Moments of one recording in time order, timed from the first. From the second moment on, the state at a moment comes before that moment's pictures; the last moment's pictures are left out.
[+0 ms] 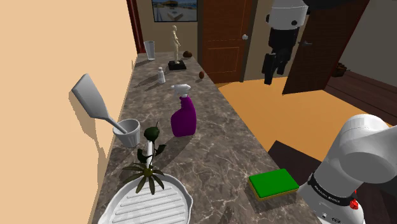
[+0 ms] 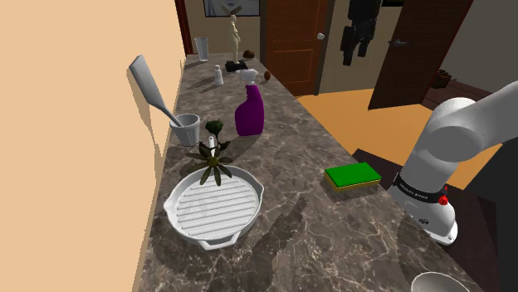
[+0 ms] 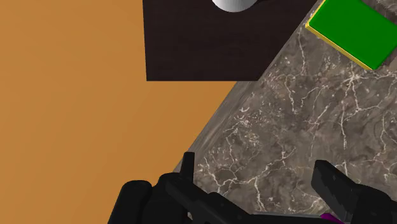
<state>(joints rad) 0.02 -0.77 0.05 -2.29 -0.07 1.47 0.11</state>
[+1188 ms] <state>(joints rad) 0.02 -0.44 0.36 -2.21 0.16 1.71 0.66</state>
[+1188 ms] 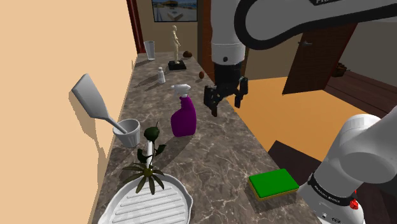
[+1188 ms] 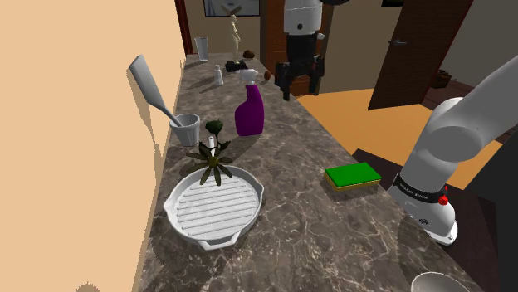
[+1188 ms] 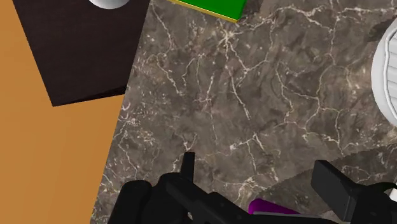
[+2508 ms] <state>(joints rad) 0.13 0.34 0.54 -1.61 -0.05 1.88 1.34</state>
